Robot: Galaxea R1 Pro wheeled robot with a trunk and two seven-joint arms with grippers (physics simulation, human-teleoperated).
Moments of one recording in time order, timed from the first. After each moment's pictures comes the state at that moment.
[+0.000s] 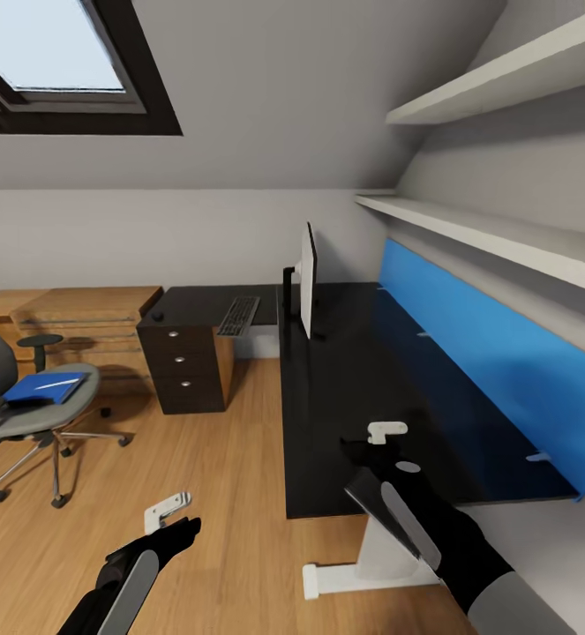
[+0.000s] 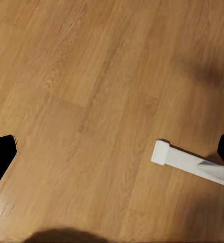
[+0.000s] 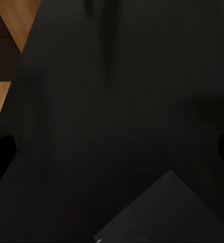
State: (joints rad) left arm -0.23 0.05 -0.10 -1.20 0.64 0.52 0.44; right arm -0.55 -0.10 0.45 -1.10 -0.47 0.40 -0.29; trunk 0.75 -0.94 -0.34
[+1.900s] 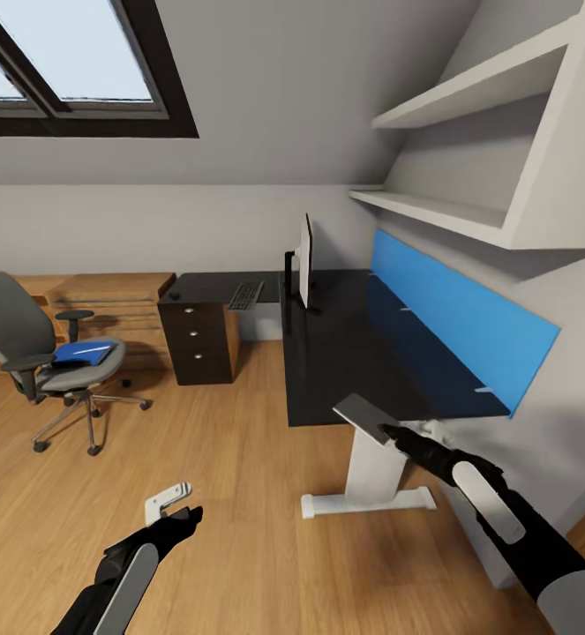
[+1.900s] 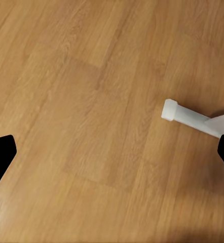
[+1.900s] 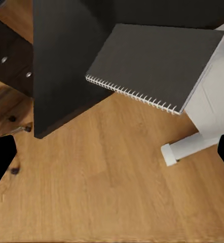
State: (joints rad) left arm -0.23 0.05 -0.10 -1.26 0.65 0.52 0.44; right arm -0.55 -0.31 0.31 -1.08 -1.11 0.39 -0.18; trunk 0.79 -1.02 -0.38
